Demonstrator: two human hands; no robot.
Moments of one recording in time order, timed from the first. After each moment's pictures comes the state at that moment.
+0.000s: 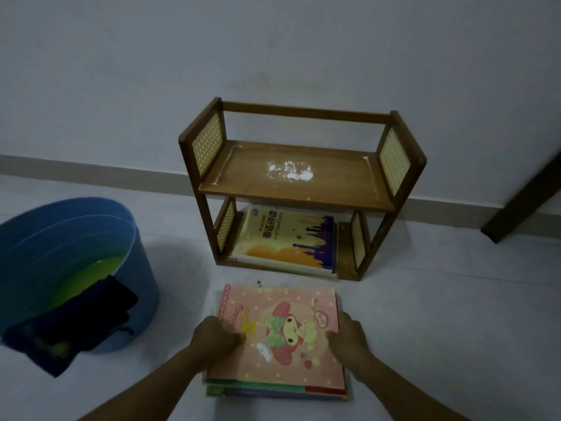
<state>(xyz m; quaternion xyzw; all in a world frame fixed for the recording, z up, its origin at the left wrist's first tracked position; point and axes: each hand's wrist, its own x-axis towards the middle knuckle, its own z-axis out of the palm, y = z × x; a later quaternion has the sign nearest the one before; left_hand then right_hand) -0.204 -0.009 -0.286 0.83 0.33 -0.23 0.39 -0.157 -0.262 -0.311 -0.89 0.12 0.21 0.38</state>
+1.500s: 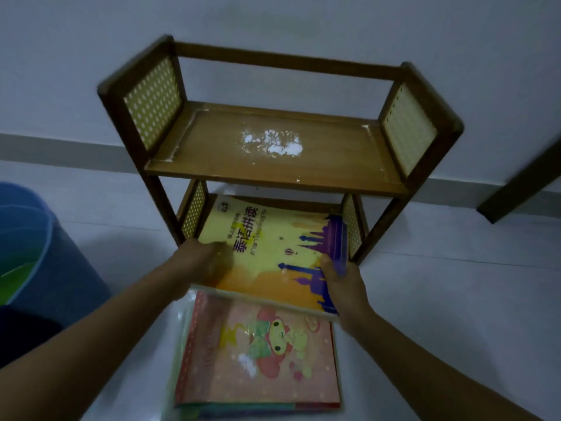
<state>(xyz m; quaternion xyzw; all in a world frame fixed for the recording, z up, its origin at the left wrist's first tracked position) -0.083 -0.003 -0.229 0.72 0.31 -0.17 0.60 -0.079 -0.252 -0.300 -0.77 0.19 0.09 0.61</state>
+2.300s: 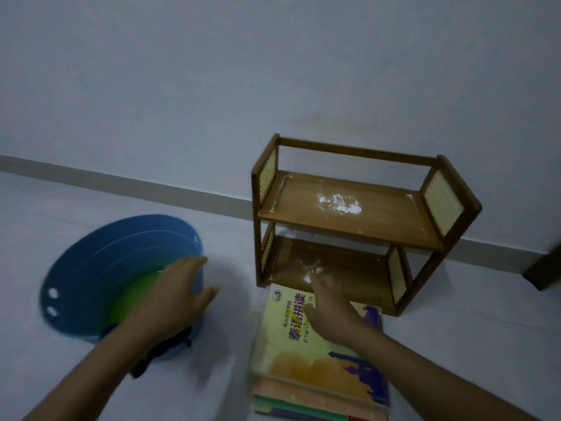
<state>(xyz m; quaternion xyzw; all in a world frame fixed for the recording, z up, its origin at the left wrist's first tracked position) -0.241 0.114 -0.120 0.96 0.15 0.03 0.23 -0.136 -0.135 -0.185 -0.94 -0.18 0.18 0.21</state>
